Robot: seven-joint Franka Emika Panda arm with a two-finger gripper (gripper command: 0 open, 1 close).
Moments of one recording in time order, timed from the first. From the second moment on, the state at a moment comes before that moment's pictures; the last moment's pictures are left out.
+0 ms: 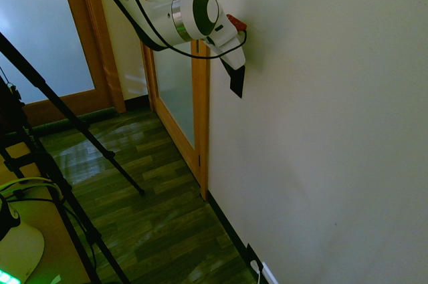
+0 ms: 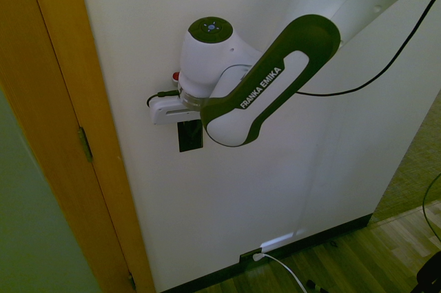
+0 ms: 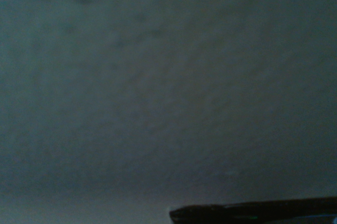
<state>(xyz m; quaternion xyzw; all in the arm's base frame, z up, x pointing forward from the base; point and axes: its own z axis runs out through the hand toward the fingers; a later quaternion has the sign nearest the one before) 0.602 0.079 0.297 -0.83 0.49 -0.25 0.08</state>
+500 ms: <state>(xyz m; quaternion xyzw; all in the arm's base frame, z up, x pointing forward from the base) 0.528 0.112 0.286 -0.83 0.47 -0.28 0.08</state>
